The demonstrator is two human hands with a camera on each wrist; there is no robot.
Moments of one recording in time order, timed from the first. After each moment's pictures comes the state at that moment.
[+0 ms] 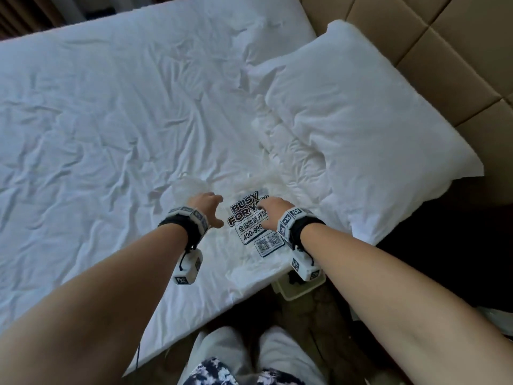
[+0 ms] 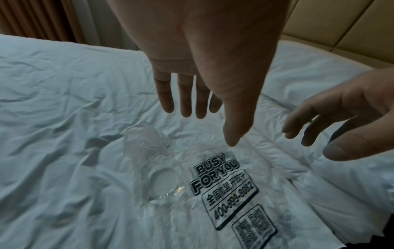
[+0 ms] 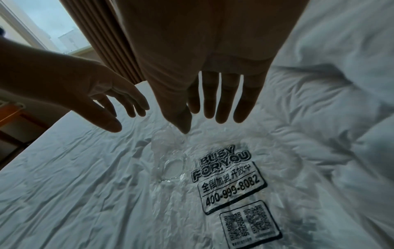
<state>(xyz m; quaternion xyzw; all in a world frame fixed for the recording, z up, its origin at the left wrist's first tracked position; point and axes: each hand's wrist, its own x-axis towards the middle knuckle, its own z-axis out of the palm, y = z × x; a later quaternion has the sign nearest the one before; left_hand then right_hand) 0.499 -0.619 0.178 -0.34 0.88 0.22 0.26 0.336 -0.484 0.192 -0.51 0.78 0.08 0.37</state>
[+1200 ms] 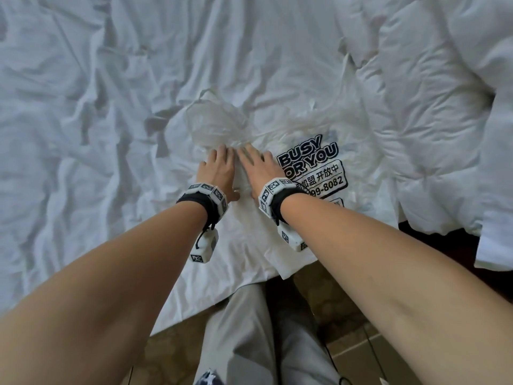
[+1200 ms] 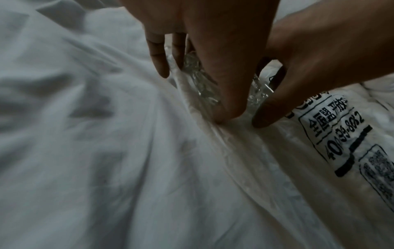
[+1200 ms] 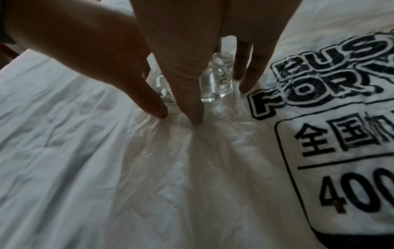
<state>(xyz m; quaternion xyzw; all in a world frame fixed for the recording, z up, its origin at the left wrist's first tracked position) 0.554 -0.678 -0.082 -0.36 0.87 0.21 0.27 0.439 -0.614 -0.067 -0.57 0.73 0.17 0.34</state>
